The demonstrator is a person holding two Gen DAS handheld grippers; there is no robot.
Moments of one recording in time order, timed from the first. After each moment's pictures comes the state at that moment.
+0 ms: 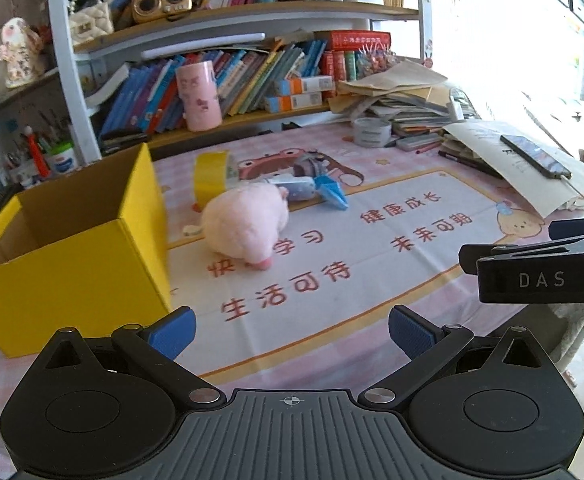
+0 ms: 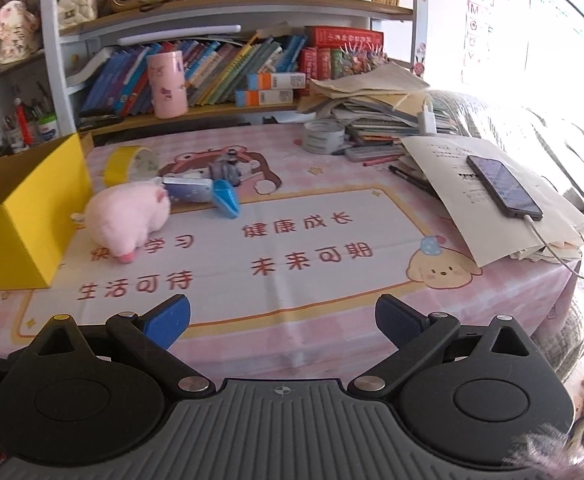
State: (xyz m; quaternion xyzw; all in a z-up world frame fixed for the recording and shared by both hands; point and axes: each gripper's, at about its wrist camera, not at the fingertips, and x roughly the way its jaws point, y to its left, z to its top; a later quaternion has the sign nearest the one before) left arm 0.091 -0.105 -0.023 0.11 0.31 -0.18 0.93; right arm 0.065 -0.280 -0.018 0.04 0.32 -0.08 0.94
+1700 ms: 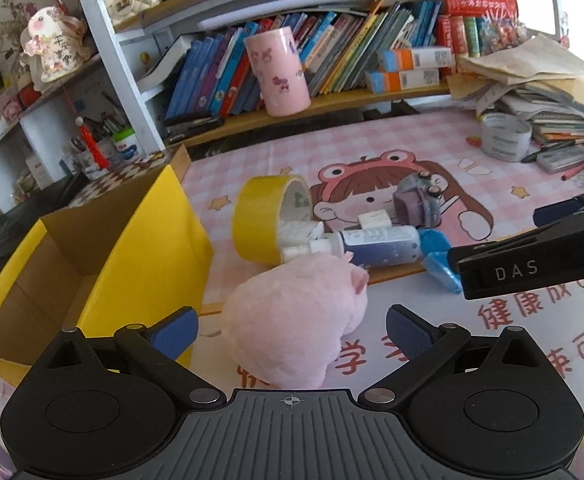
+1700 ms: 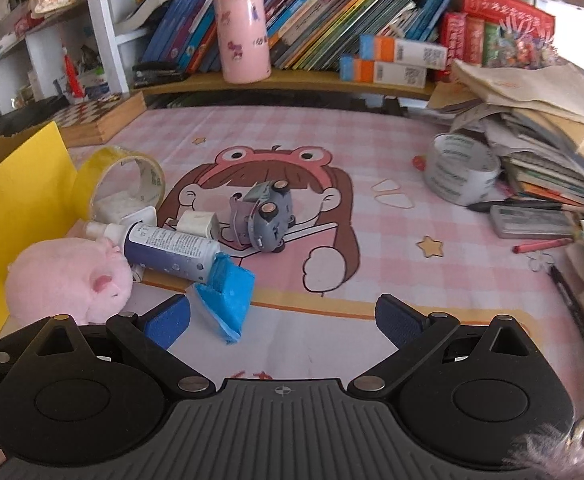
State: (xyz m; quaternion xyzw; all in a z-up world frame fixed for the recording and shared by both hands) left arm 0.243 -0.184 -0.031 0.13 0.36 0.02 0.92; right arm 0.317 -0.339 -0.052 -0.01 0.38 0.14 0.91
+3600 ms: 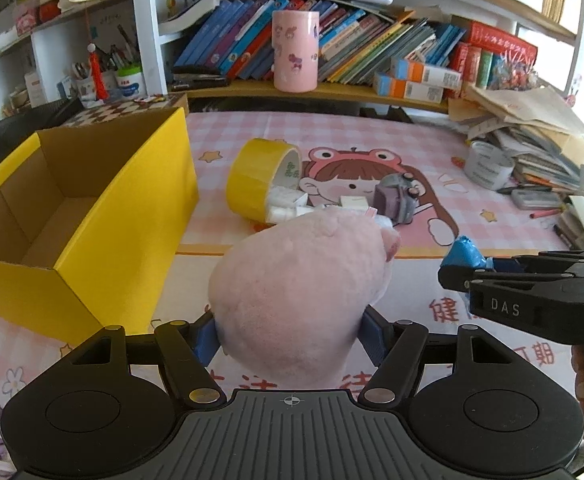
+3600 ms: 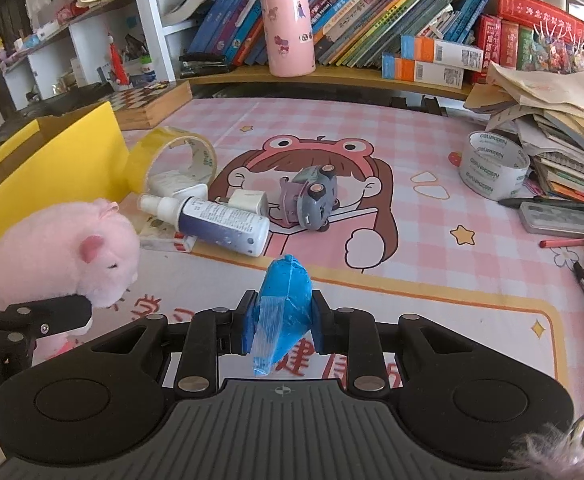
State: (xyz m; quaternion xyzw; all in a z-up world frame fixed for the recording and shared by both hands) left arm 0.215 -0.162 -0.022 0.00 0.39 -0.01 0.92; right arm 0.283 -0.338 -0.045 -0.02 0.38 0.20 0.90
